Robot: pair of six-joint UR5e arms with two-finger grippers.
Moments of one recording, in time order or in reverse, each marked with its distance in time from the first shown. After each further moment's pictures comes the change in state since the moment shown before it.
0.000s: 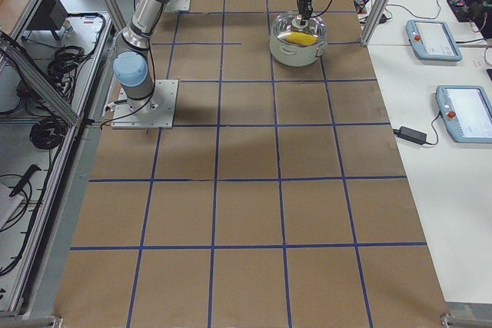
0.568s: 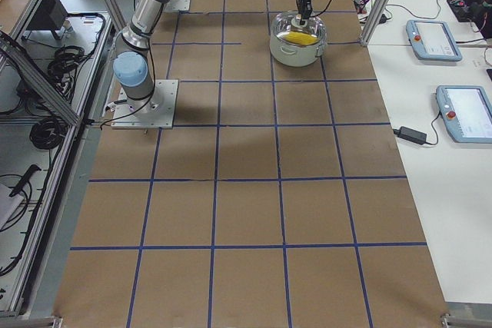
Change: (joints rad) left arm 0.000 0.000 0.000 0.000 0.000 0.000; right arm 0.007 0.001 0.000 -0.001 0.003 0.013
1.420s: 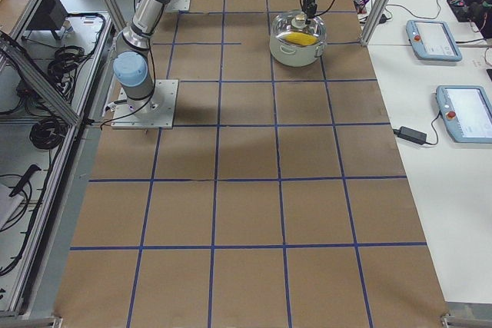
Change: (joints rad) left arm 0.000 0.000 0.000 0.000 0.000 0.000; right arm -0.029 0.006 -0.040 -0.032 0.014 -0.004
